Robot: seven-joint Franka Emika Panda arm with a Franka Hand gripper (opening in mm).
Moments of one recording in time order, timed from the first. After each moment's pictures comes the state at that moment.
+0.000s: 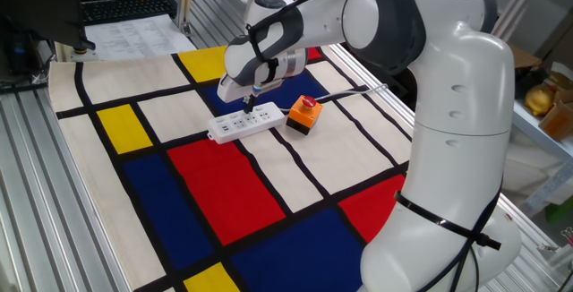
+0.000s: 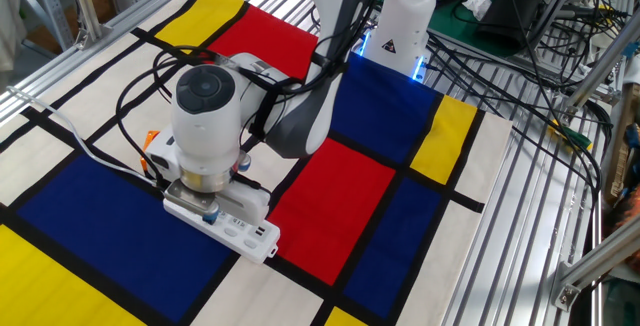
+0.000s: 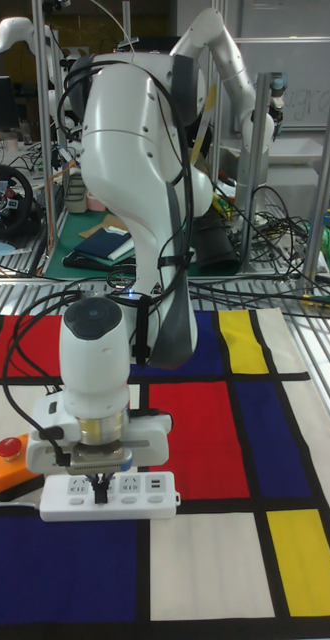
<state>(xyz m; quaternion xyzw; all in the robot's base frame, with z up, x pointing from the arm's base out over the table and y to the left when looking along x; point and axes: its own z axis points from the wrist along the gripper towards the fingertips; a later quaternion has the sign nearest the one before) 0.605 -0.083 0.090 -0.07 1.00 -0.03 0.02</state>
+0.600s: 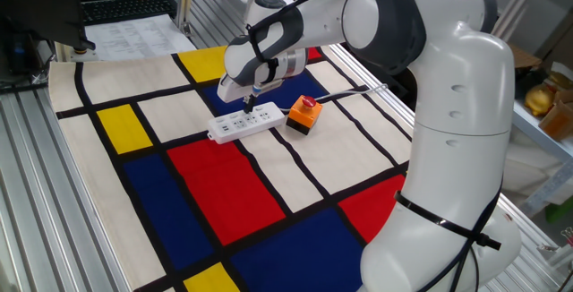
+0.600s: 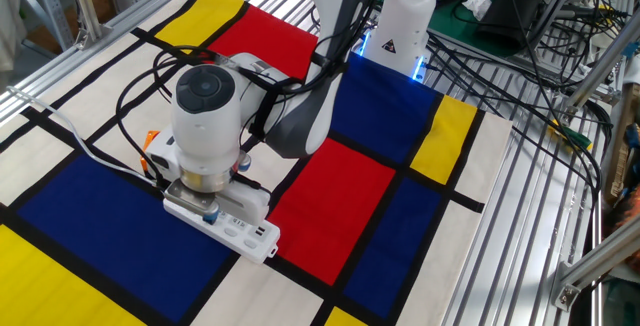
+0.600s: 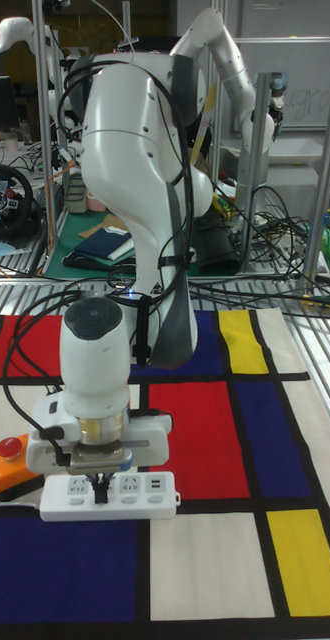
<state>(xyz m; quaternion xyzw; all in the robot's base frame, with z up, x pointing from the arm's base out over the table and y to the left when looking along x) 0.605 -0.083 0.090 -0.07 1.00 -0.03 0.02</state>
